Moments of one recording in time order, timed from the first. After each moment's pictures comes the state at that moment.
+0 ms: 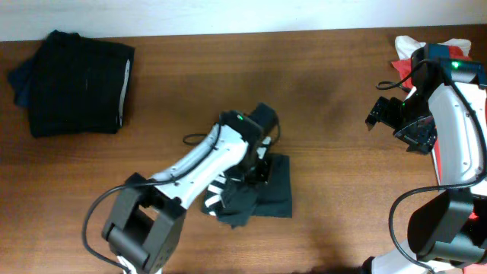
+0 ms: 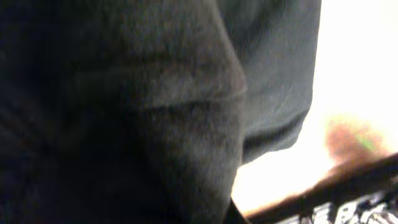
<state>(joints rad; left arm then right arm) -0.70 1.92 1.46 -1.12 0.25 -0.39 -0.21 1.77 1.67 -1.46 -0.02 0.42</state>
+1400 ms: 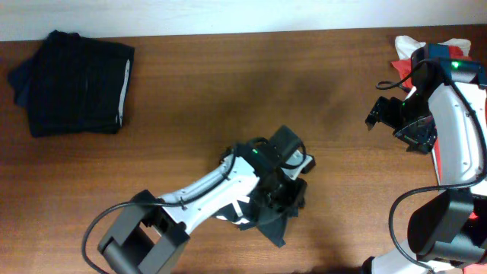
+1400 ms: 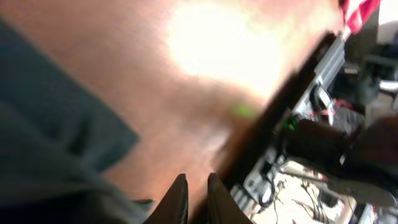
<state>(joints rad) -0.86 1.84 1.28 -0.69 0.60 -0.34 -0.21 1.77 1.67 -1.46 -0.01 0.42</state>
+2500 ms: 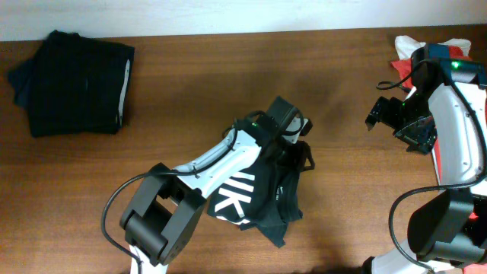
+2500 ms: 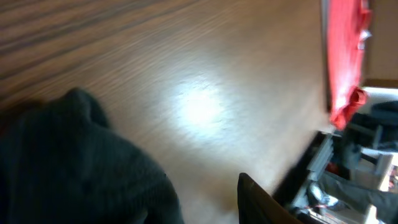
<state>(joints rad) -0.74 2.02 1.49 -0.56 0.59 -0.45 -0.21 1.77 1.67 -1.46 -0.02 0.42</state>
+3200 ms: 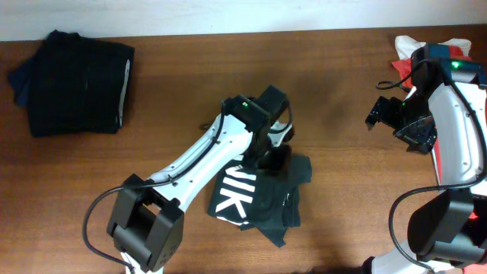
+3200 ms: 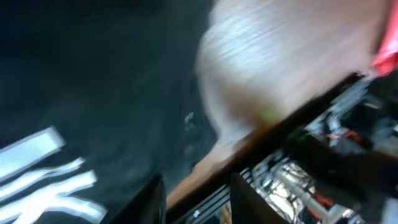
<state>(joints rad) -0.70 1.95 1.67 -1.20 0.50 -0.33 -0.21 1.77 1.67 -1.46 -0.02 0.42</state>
